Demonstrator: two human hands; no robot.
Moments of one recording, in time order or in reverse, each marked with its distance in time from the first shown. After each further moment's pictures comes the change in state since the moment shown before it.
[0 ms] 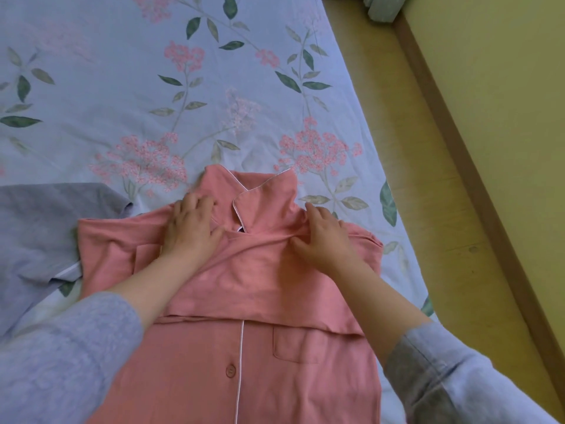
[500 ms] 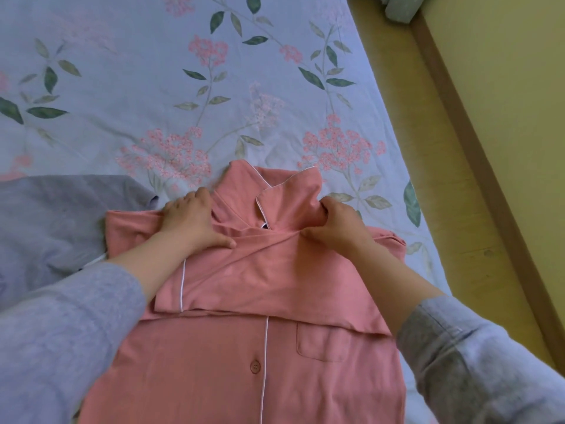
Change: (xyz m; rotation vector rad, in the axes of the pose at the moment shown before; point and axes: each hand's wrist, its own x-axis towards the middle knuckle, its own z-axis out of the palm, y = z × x) left_hand 0.028 -0.040 -0.009 0.250 -0.279 -0.090; right_hand 0.032 -0.005 -0.002 0.165 -0.020 0.033
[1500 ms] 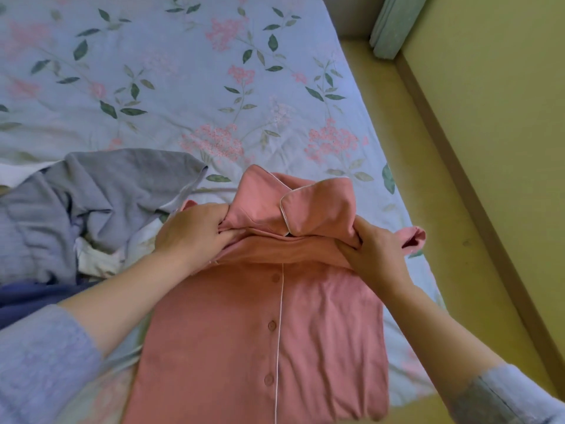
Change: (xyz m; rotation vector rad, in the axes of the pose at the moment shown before) left_hand -0.202 -0.039 -0.047 -0.392 0.340 0.301; right_hand -0.210 -0.036 -0.022 -0.007 0.391 -0.283
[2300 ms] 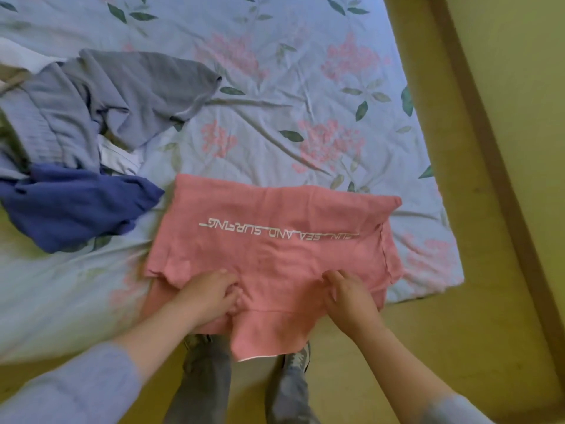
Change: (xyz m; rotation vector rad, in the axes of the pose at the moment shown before) left_hand -0.280 -0.003 0.107 0.096 -0.629 -0.127; right_hand -0.273 -0.005 0.079 -0.132 -0.511 0.188
